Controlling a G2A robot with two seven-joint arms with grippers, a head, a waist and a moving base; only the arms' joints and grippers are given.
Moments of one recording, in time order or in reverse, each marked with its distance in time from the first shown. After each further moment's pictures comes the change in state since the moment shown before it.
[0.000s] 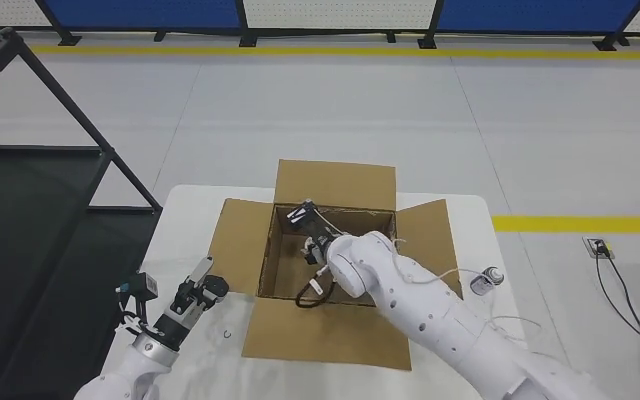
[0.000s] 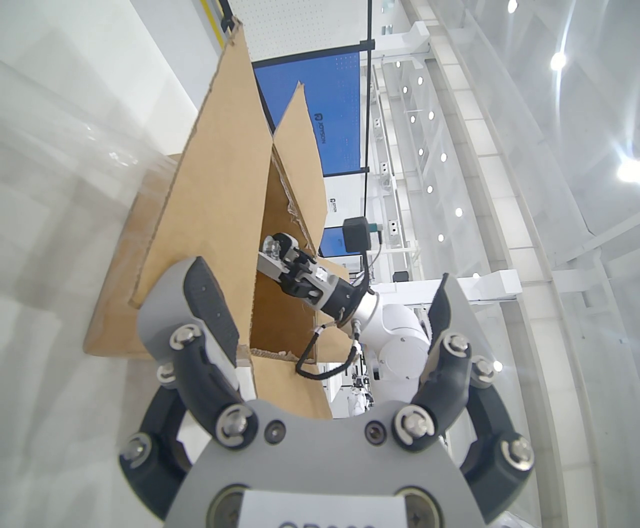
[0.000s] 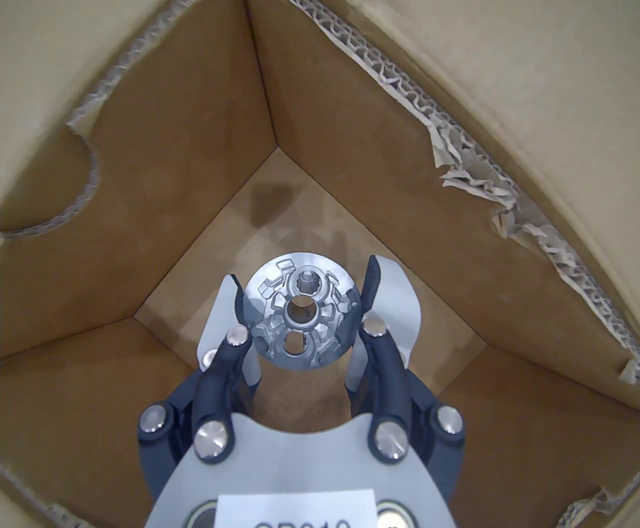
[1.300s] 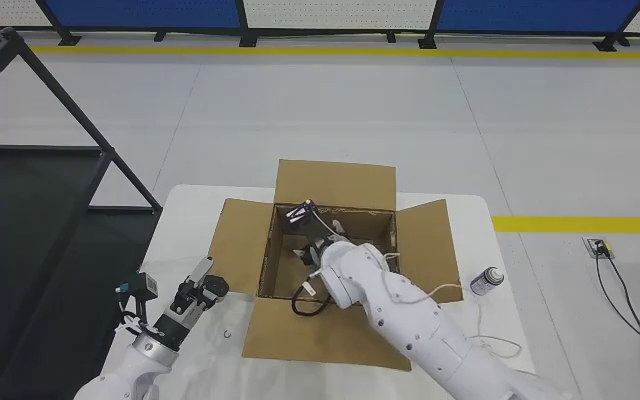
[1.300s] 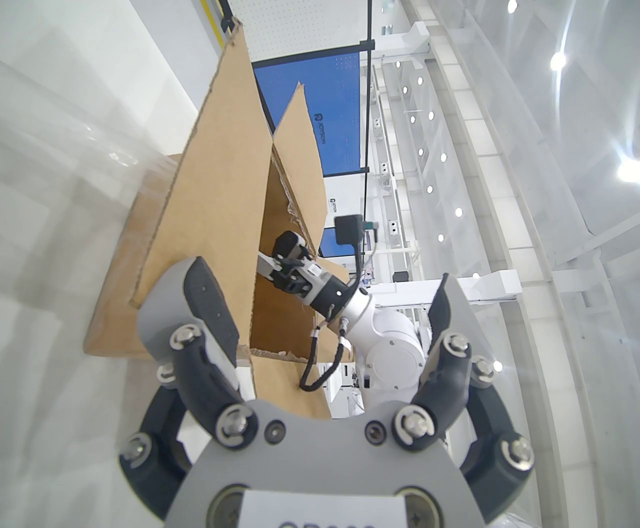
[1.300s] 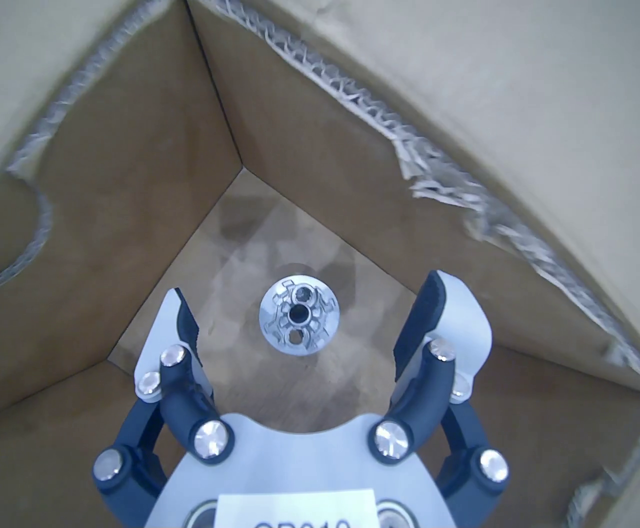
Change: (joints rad) left arm 0.000 0.000 0.000 0.000 0.000 0.000 0.000; right arm -0.177 0.001 0.181 -0.208 -0.317 0.112 0.043
